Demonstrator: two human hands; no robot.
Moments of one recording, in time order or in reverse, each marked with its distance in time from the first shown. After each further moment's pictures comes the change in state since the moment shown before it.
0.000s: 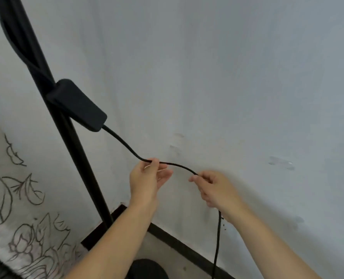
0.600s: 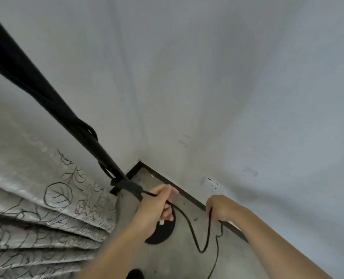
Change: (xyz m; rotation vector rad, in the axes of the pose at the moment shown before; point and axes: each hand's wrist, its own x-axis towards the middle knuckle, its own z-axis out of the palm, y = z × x) left_hand -0.116 0.120 0.000 0.452 -0.154 -0.639; right_hand -0.060 -0.040 -0.047 -0.976 -0.770 0.417
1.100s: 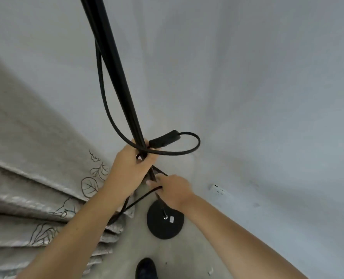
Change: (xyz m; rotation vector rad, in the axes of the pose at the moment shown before) left_hand -0.073 0.184 -0.050 0.528 0.302 0.580; right_hand -0.059 -0.183 -0.078 0.190 0.483 -0.388
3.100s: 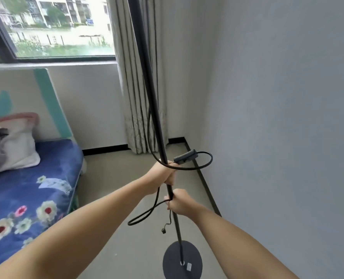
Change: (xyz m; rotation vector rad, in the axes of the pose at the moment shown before) left_hand -0.864 0.468 0.351 -0.563 0.277 -0.299; right_hand -0.971 0.177 -0.163 0.117 -0.460 -0.246
